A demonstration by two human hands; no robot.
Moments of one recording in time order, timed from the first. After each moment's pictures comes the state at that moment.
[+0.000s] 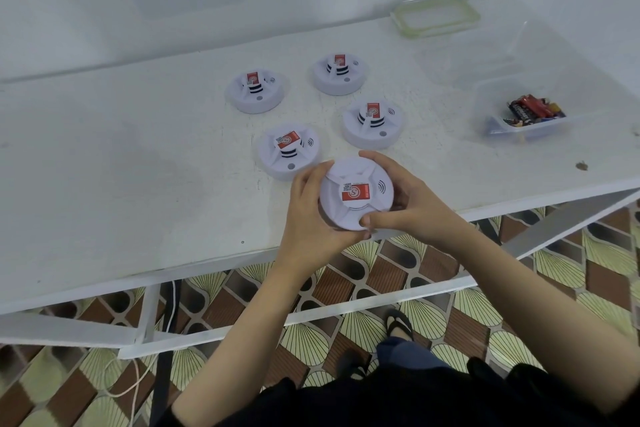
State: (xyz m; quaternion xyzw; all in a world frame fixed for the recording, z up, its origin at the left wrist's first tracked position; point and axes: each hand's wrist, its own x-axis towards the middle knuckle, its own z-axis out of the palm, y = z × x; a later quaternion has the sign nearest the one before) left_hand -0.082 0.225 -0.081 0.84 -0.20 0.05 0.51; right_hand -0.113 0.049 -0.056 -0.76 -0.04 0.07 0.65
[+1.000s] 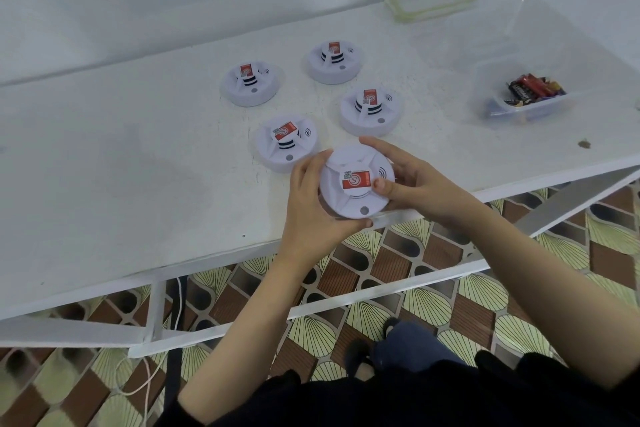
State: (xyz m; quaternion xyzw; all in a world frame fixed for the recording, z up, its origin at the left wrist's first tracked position) left_hand -0.082 0.226 -0.082 0.83 -0.20 0.04 0.51; right_hand -0.117 0.044 -0.042 -0.73 -0.03 0.11 0.68
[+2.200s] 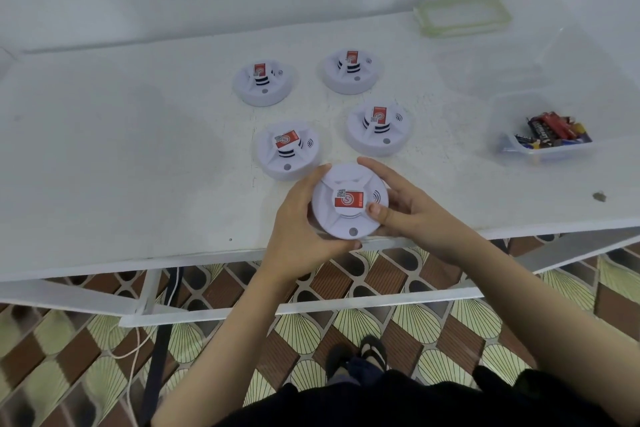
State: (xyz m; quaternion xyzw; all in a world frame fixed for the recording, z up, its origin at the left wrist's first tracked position) left_hand -0.085 0.223 -0.077 0.83 -0.15 -0.01 0.53; right_hand -0.106 0.031 -0.044 -0.66 -0.04 0.18 0.73
